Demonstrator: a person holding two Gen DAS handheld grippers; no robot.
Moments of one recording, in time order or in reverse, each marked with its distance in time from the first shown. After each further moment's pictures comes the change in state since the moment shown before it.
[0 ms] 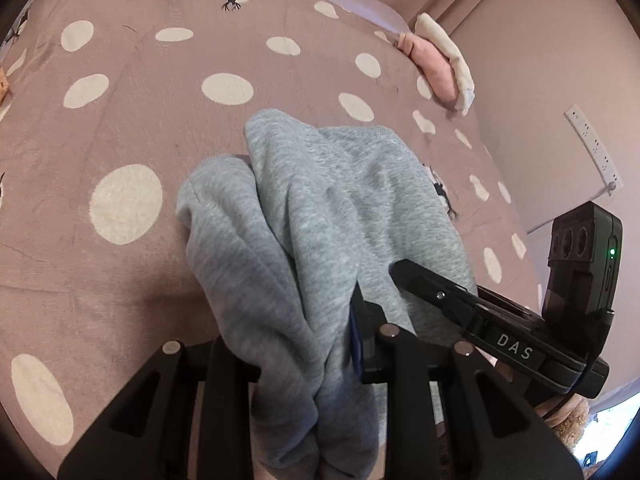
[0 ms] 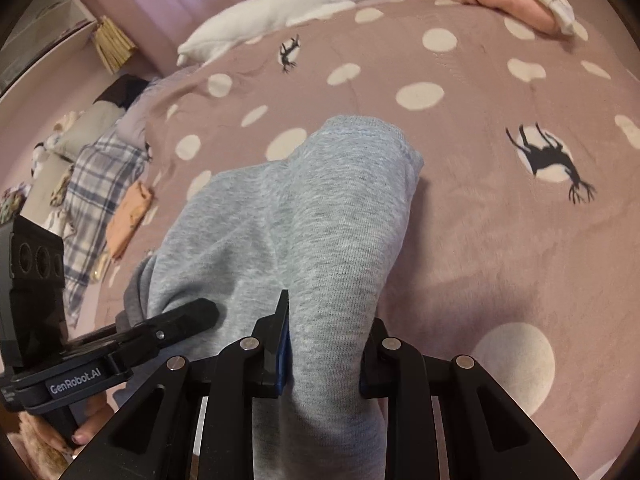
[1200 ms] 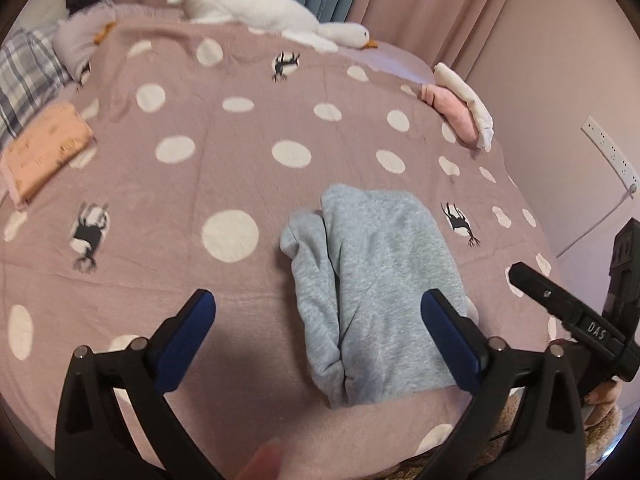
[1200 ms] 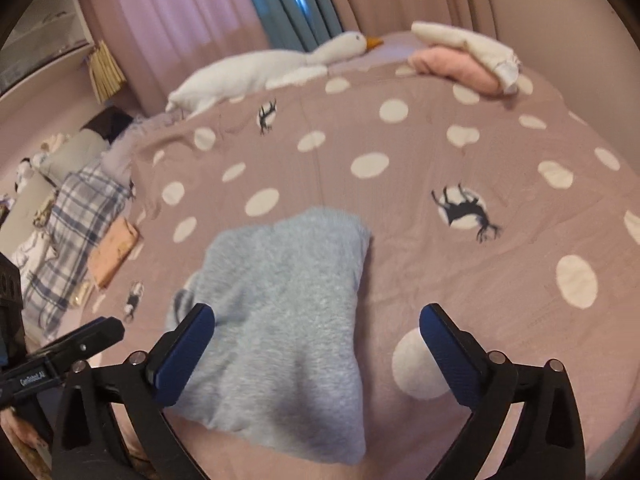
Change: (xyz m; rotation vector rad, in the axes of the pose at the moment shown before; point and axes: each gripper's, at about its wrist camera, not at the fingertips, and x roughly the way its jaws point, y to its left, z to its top) left arm -0.097 -0.004 -0.021 0.045 -0.209 0.191; right arm -0.093 0.007 -0.014 -0.015 -0.218 -0.153
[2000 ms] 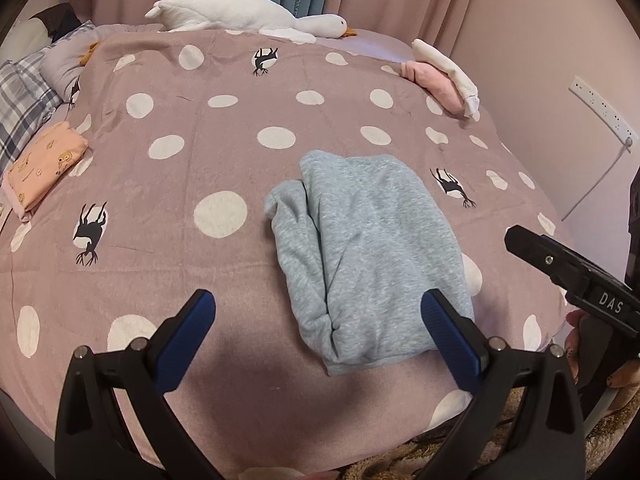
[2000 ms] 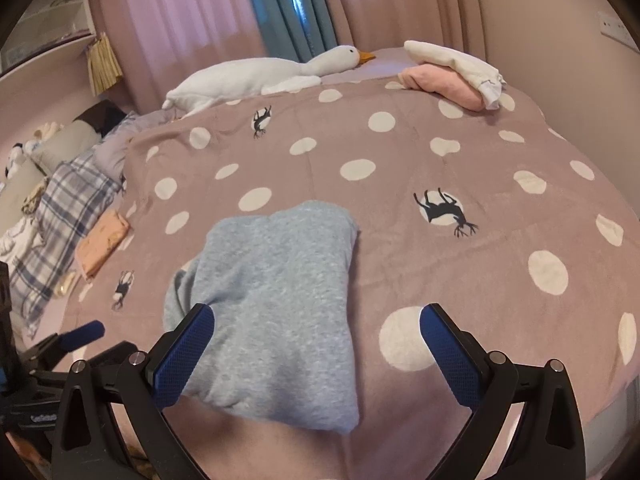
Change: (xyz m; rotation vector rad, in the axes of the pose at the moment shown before) left arm 0.001 -0.019 -0.034 0.109 0.023 0.020; right arm -0.015 0.019 -0.022 -0.042 -0.032 -0.089
